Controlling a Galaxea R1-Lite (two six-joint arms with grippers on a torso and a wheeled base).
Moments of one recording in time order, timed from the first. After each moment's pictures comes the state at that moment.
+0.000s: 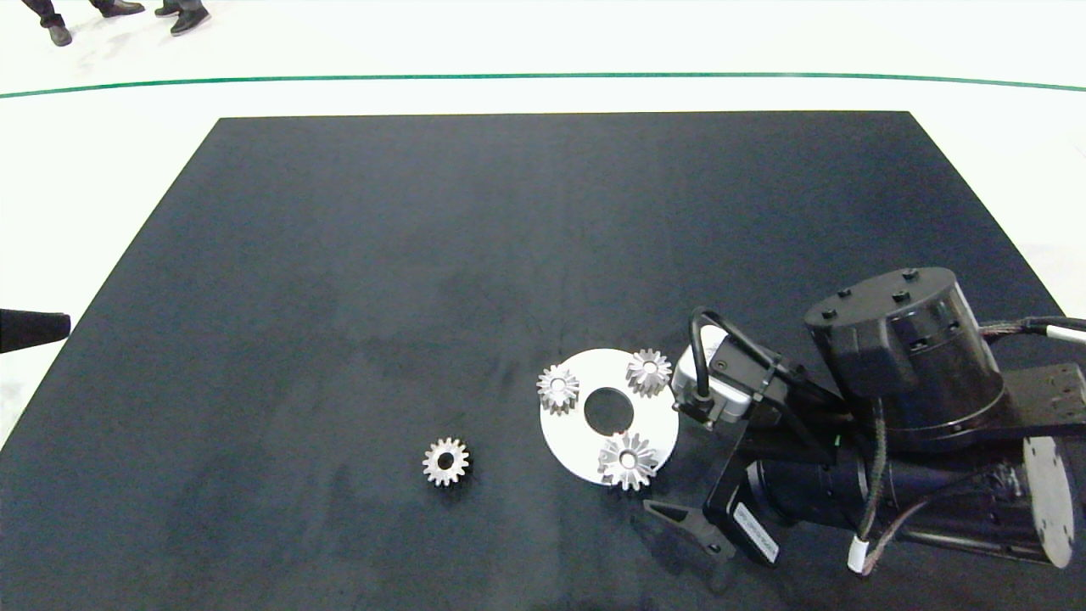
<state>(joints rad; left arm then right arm) -0.14 1.04 -1.42 0.87 0.02 -0.06 0.78 1.58 -0.95 0.07 -0.12 -0.26</state>
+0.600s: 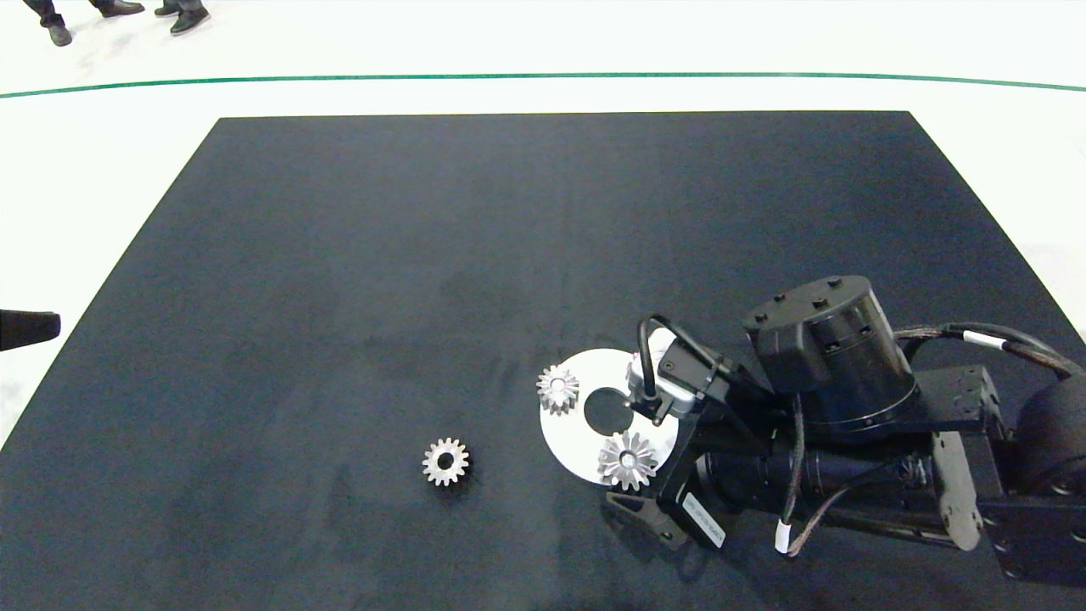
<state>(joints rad) -0.14 1.03 -1.42 0.87 0.03 -0.05 0.80 1.67 -0.98 -0.02 -0.10 -0.28</state>
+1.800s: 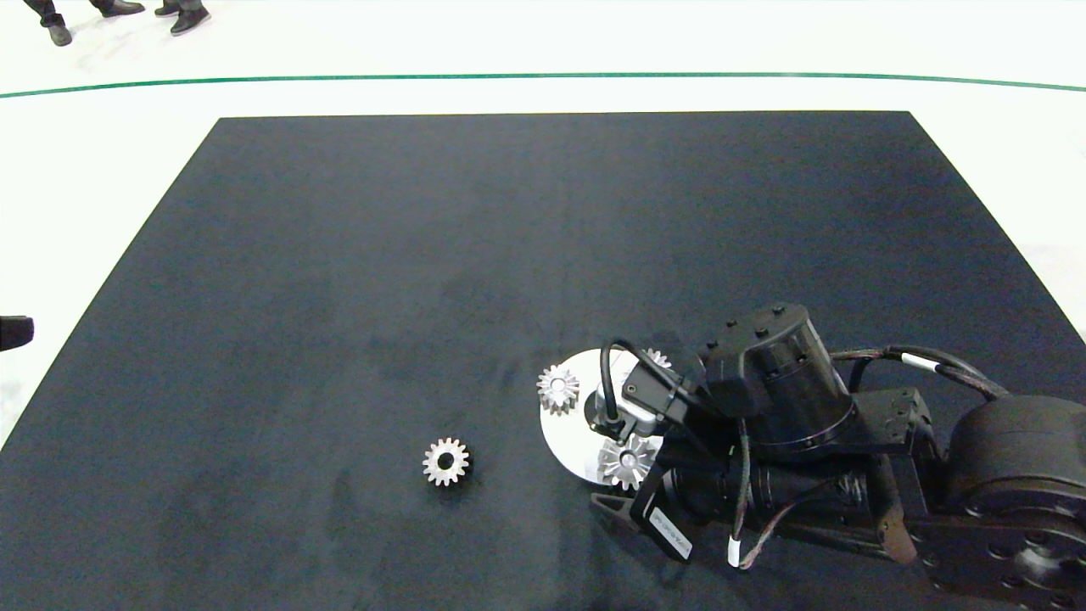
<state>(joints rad) -0.14 1.00 -1.42 0.87 0.03 -0.02 0.82 1.74 -0.97 -0.09 -0.11 -0.28</state>
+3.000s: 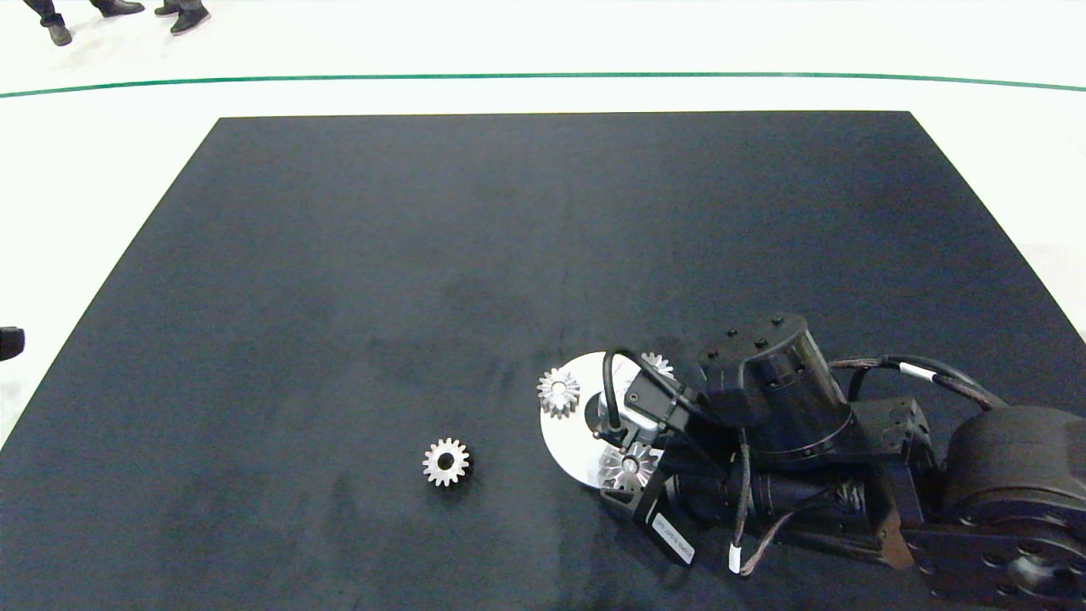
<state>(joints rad) -0.14 0.98 -1.42 0.89 0.03 0.00 0.82 1.74 -0.94 -0.11 -0.11 -0.28</state>
